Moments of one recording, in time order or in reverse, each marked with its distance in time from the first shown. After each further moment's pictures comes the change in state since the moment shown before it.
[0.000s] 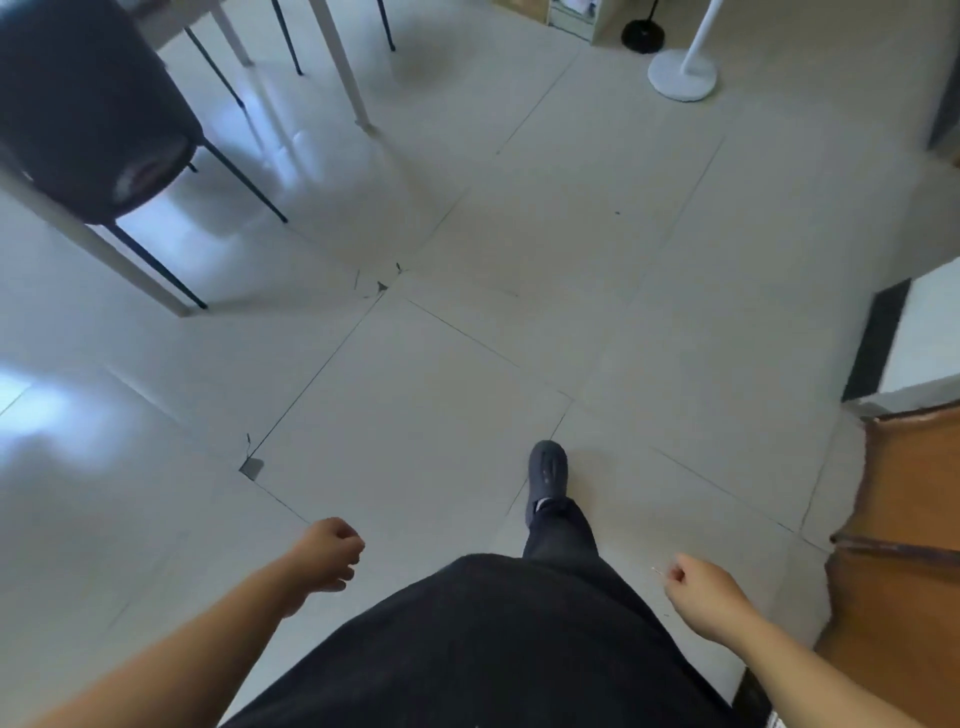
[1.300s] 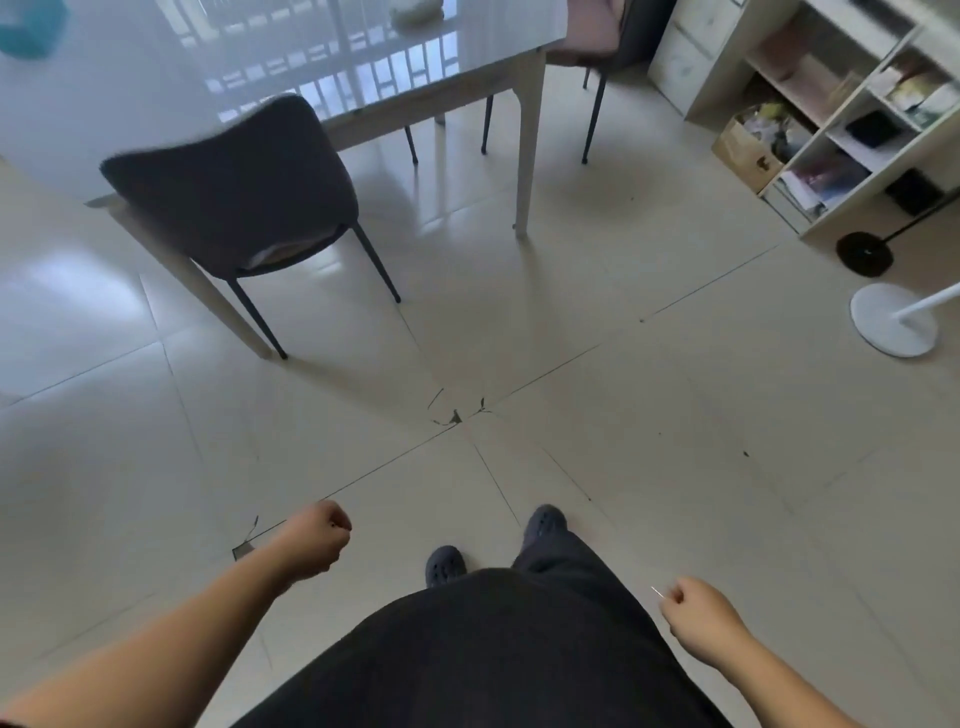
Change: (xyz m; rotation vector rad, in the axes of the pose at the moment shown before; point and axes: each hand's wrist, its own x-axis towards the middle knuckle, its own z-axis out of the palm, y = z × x) left_hand 0.209 0.309 -0.308 -0.209 0.216 -0.061; right_hand 0.305 -0.468 -0.358 -0.247 -0.003 -0.189
